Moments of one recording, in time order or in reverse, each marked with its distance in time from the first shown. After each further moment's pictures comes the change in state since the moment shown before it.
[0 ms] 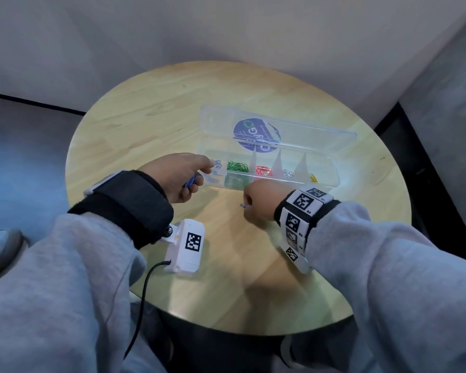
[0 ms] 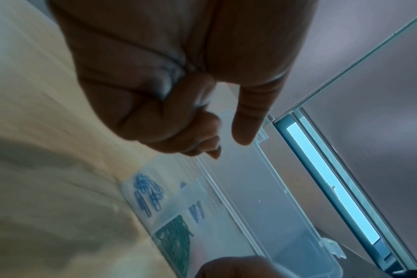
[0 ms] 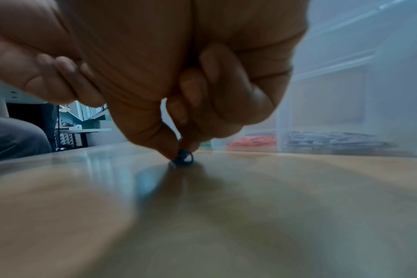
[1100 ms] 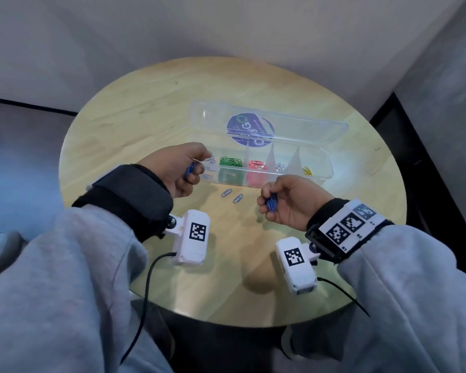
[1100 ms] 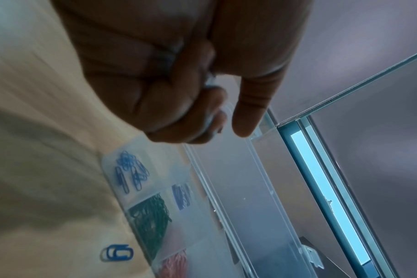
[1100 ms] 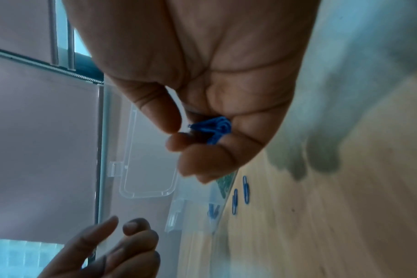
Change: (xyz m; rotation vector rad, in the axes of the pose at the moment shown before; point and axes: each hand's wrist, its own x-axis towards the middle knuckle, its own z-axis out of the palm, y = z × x) left_hand -0.004 0.009 0.010 -0.158 -0.048 0.015; right_hand -0.037 0.043 0.008 1.846 -0.202 0.179
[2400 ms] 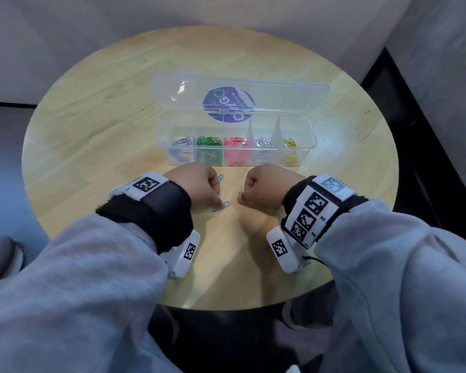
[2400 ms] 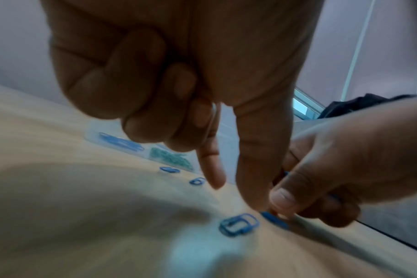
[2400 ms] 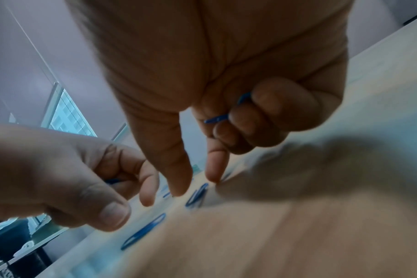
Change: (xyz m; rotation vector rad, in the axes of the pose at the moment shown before) left_hand 0.017 -0.041 0.061 1.207 0.000 0.248; right_hand 0.007 0.013 -0.006 -1.290 0.288 -0.079
